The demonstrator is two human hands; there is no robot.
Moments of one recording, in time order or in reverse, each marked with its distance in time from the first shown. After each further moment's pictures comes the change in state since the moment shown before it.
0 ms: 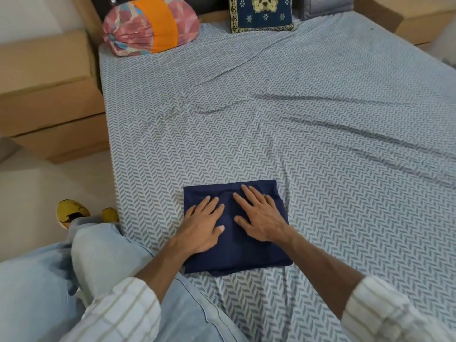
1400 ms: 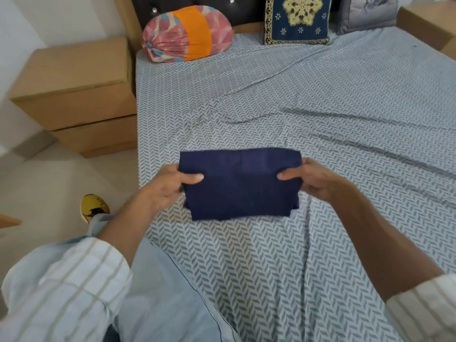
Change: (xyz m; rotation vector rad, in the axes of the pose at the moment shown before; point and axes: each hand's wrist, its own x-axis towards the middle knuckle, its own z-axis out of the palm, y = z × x) left_hand 0.016 -0.082 -0.132 -1.646 0.251 -0.474; right_hand 0.061 0.037 -0.154 1.434 -0.093 0.288
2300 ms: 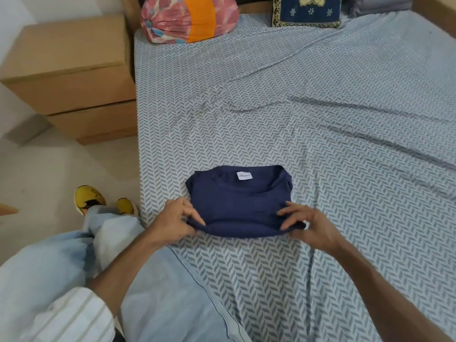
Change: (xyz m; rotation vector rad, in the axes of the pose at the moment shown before) left_hand -0.027 -0.092 -0.039 0.835 -0.038 0.228; right_hand -0.038 0.129 0.006 -0.622 -0.017 -0.318
